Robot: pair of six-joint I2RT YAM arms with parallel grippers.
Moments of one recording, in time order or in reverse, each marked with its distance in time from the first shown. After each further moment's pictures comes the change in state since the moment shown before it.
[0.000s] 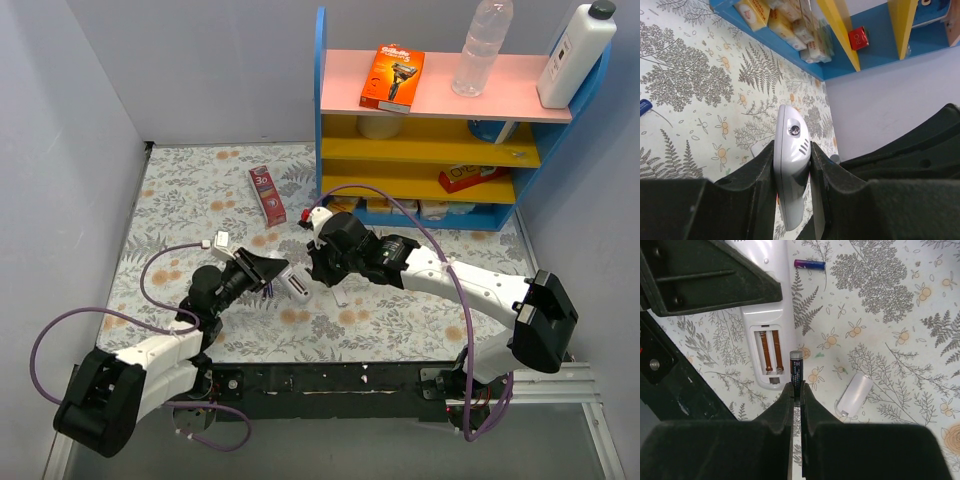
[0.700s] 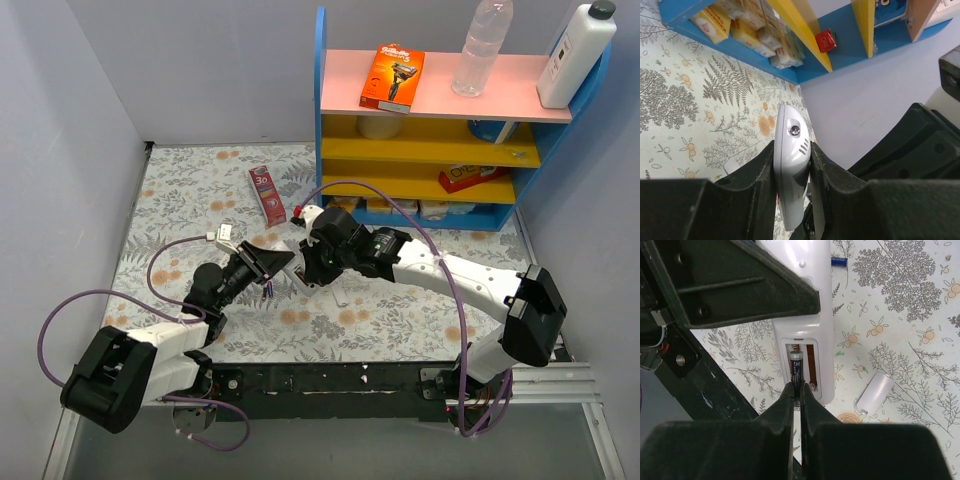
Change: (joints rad) left arm -0.018 0.153 0.021 0.265 0.032 -0.045; right arm 0.008 0.054 0.095 -0.086 -0.077 0.066
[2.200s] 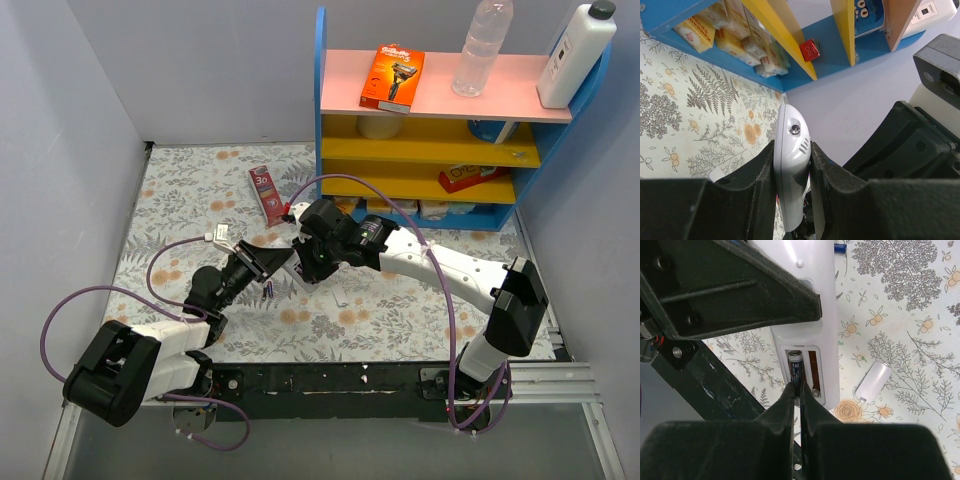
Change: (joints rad) left arm -0.012 0.040 -0.011 0.133 -0.007 -0.057; right arm 0.013 0.107 0.190 -0.197 0.015 -0.002
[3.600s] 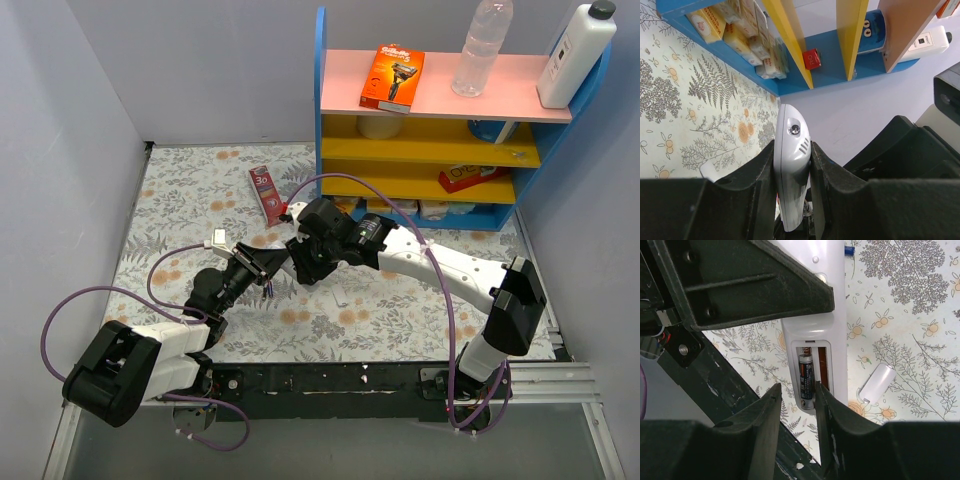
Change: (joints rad) left arm -0.011 -0.002 -0.026 -0.023 -0.076 -0.134; right arm 0.005 0.010 0.024 -0.016 -0.024 -0.008
